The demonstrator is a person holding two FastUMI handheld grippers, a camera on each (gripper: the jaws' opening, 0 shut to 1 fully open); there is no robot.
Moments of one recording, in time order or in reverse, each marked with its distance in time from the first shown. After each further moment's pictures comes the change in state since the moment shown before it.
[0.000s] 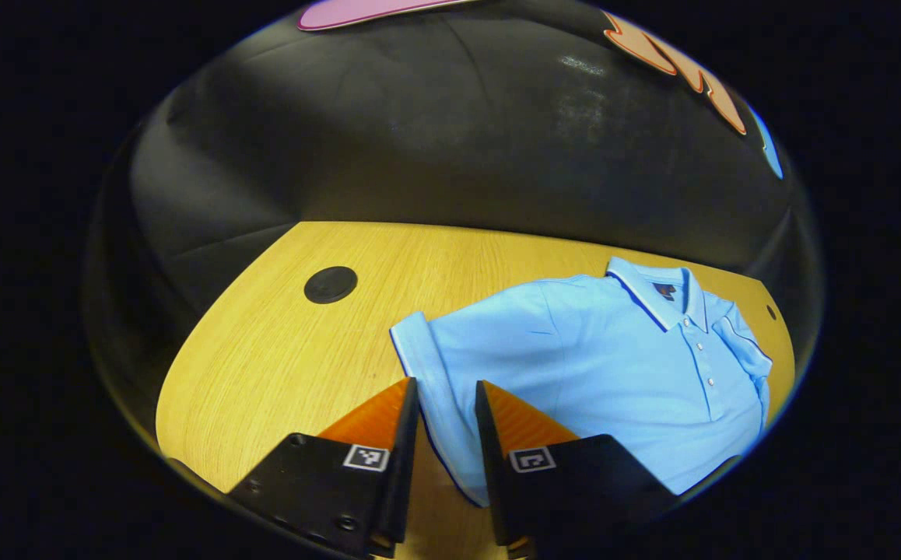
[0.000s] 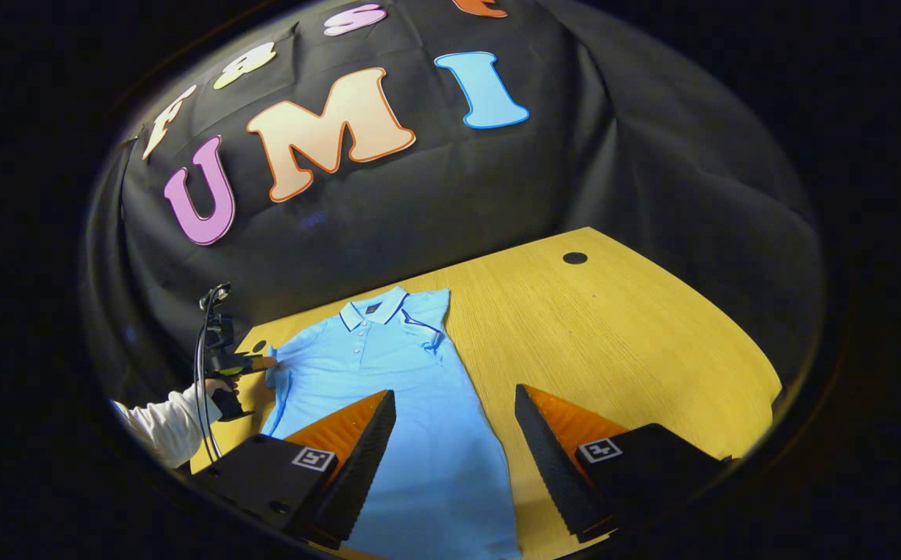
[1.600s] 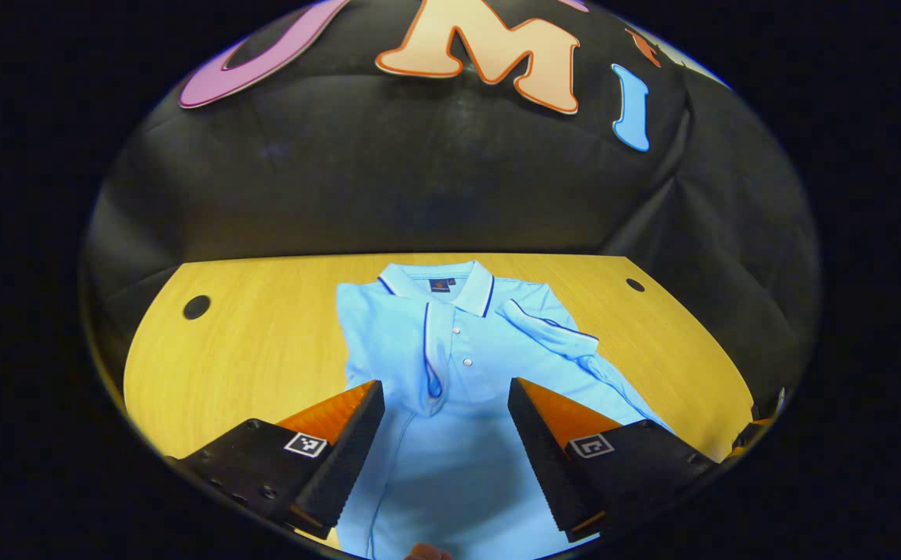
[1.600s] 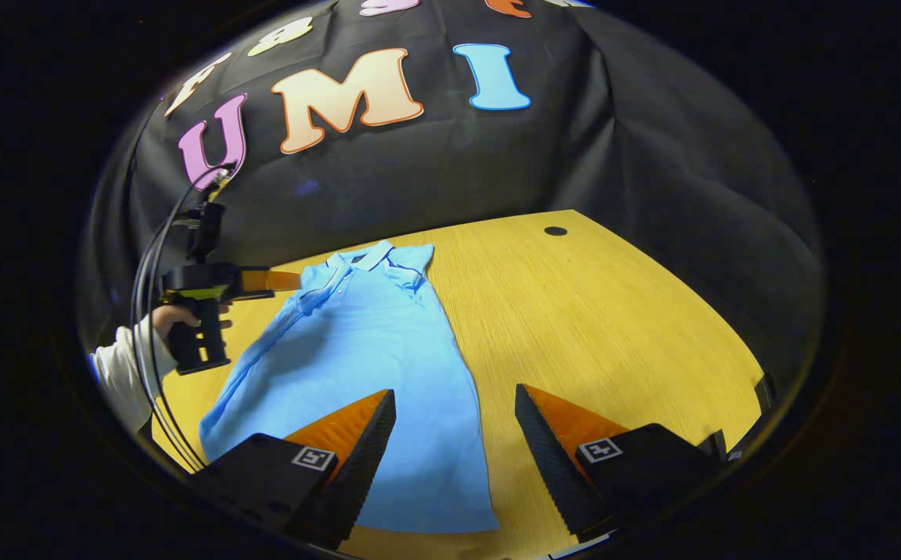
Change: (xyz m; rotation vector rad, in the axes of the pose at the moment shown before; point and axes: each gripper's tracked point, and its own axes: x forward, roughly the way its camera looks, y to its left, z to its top) left arm -0.138 -0.179 -0.020 0.132 -0.059 -0.318; right arm -0.040 -0.027 -0.087 -0.123 0.055 -0.068
